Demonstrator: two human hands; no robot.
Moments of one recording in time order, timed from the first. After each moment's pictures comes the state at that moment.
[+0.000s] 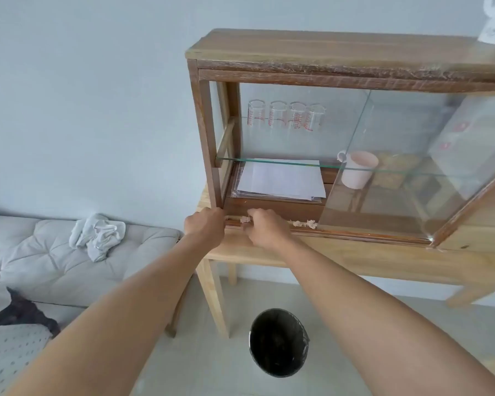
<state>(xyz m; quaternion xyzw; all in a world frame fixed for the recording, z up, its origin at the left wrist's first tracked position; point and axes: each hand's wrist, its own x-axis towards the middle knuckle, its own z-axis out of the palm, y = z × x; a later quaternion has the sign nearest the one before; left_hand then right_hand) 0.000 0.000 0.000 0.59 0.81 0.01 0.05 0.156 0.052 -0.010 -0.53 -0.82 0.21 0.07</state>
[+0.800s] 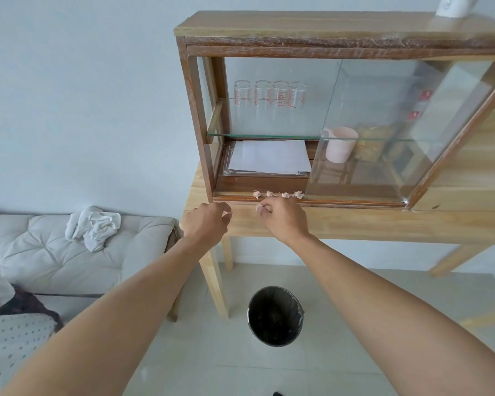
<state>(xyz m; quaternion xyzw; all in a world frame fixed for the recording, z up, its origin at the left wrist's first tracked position) 0.033 -0.071 -0.002 0.60 0.78 0.13 0.10 0.225 -0.009 -0.017 -0.58 -0.76 0.19 0.22</state>
